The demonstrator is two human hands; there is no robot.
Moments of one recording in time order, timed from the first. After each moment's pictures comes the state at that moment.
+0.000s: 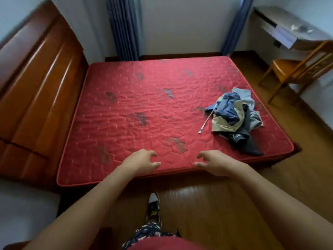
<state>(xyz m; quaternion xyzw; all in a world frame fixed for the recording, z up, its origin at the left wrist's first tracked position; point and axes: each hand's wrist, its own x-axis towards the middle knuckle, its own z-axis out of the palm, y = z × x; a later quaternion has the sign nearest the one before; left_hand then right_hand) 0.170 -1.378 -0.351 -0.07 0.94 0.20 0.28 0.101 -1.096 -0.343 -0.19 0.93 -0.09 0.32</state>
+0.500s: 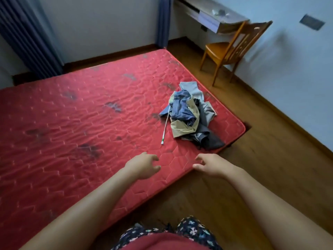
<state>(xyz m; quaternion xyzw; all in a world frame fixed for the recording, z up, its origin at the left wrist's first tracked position) -0.087 -1.280 -0.395 0.17 0.92 0.13 0.34 -0.036 -1.000 -0.374 0.05 0.93 -0.15 0.32</state>
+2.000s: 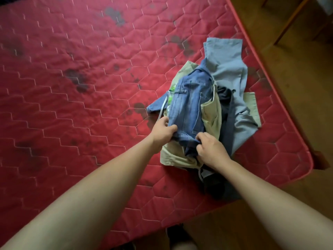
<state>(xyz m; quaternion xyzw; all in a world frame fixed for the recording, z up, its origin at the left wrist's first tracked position) -0.522 -0.982 -0.724 -0.24 0.70 0.61 0.28 -0.480 -0.790 -0.736 -0.03 0.93 -0.26 0.26</state>
